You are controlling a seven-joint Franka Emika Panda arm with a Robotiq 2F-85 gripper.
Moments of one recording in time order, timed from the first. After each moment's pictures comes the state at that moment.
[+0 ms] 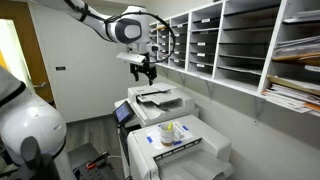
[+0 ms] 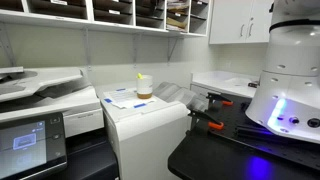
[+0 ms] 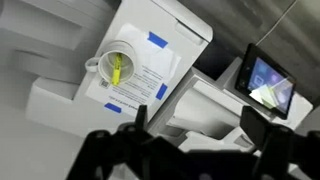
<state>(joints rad) 0.11 -0.47 -0.05 -2.45 0.12 2.17 -0.21</state>
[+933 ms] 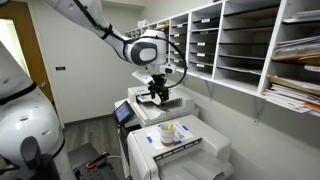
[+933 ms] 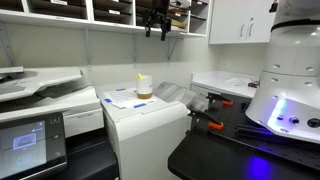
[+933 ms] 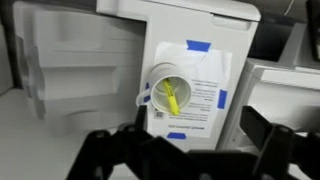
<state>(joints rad) -0.06 -0.27 -0.06 -2.50 0.10 2.35 0.04</state>
